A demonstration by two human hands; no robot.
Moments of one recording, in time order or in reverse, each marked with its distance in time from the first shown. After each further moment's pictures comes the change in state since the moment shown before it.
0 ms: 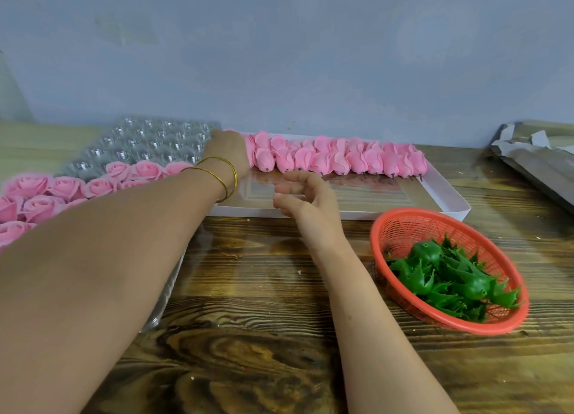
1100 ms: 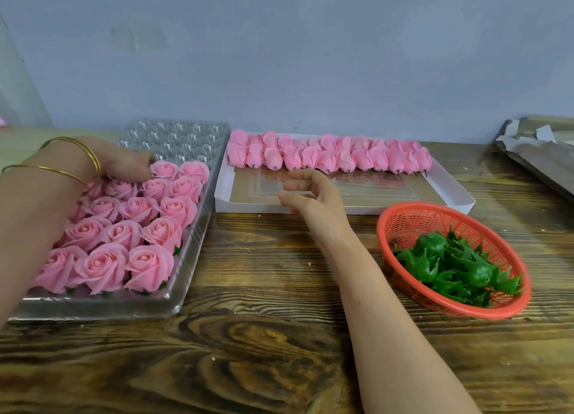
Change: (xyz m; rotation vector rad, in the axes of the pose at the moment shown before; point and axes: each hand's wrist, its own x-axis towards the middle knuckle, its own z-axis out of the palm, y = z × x) left_hand -0.017 -0.157 -0.065 0.157 -0.496 -0.143; right_hand -0.007 -0.005 0.000 -0.089 -0.044 0.035
